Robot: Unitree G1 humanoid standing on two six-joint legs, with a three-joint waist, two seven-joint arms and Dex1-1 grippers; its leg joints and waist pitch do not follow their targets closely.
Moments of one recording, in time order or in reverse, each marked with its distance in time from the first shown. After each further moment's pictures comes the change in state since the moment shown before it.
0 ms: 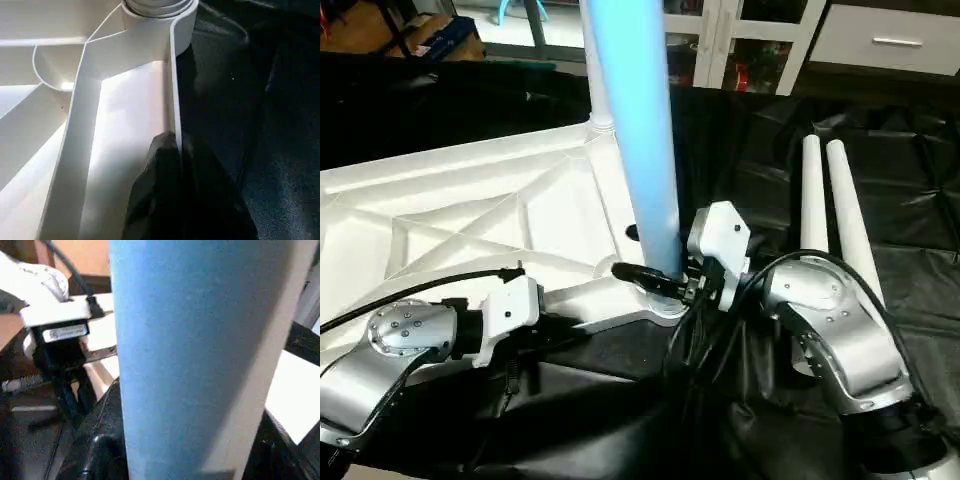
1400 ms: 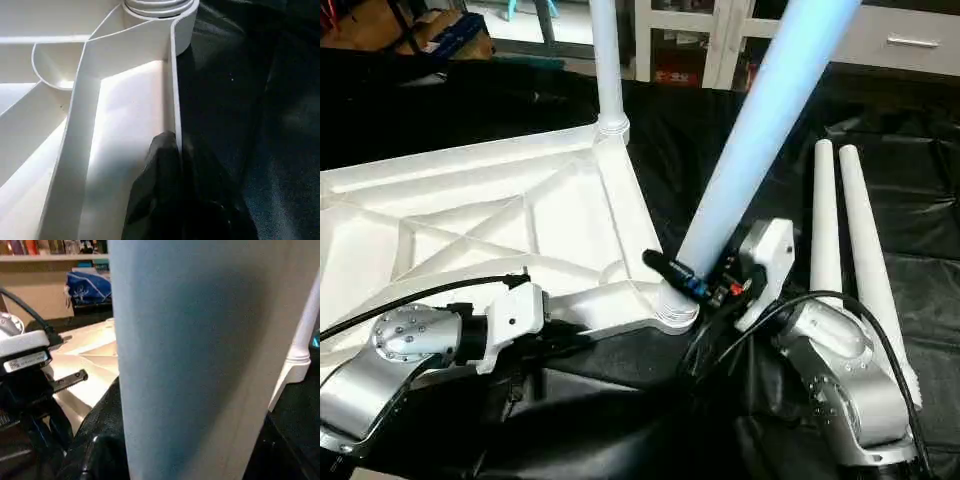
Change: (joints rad) left arm 0.016 -0.009 -0.010 -0.013 0.010 0.002 -0.008; right arm 0.229 0.121 -0.164 -0.069 0.026 -0.030 -0.091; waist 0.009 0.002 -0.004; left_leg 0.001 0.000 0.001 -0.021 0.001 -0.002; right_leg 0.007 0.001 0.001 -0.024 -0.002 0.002
